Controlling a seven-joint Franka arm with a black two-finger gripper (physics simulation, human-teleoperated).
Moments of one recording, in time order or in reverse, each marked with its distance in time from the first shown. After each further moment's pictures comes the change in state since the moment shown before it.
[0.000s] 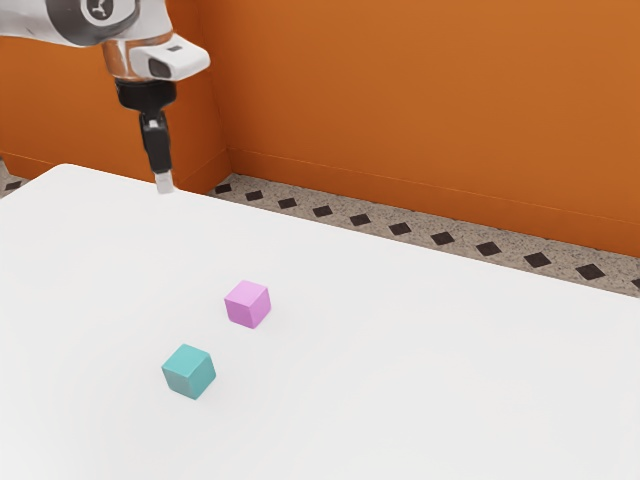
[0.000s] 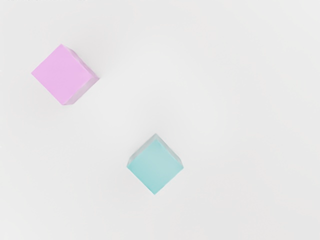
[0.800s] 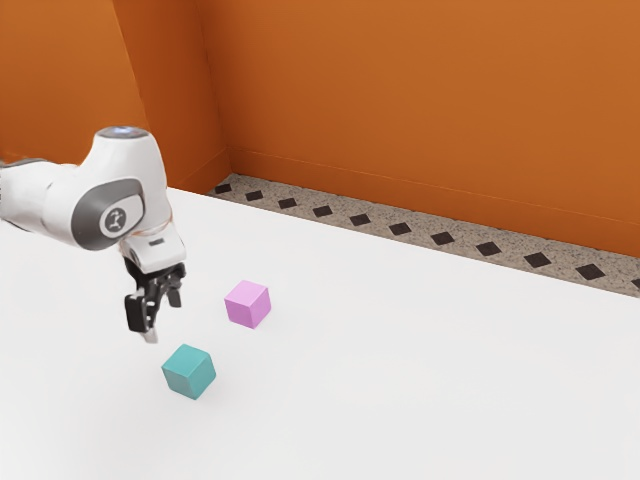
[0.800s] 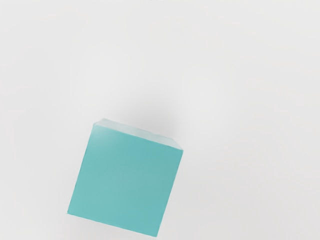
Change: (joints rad) arm 0.070 -0.100 -0.005 -0.760 0.003 0.664 0.570
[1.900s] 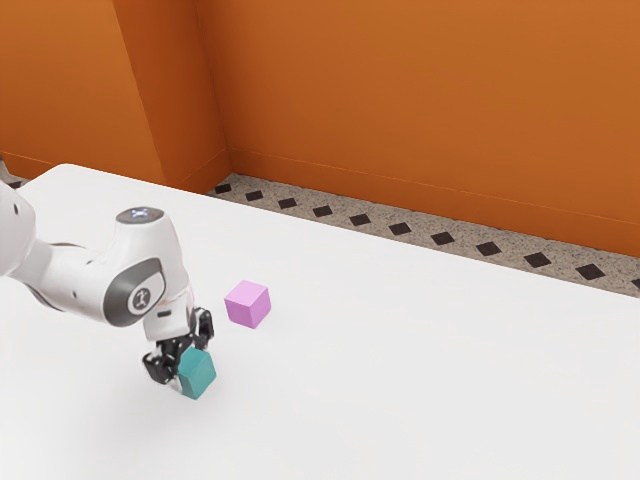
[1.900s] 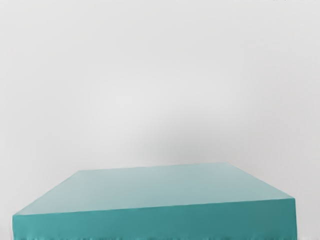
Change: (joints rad) arm 0.031 0.253 -0.013 -0.115 -0.038 0.418 0.363
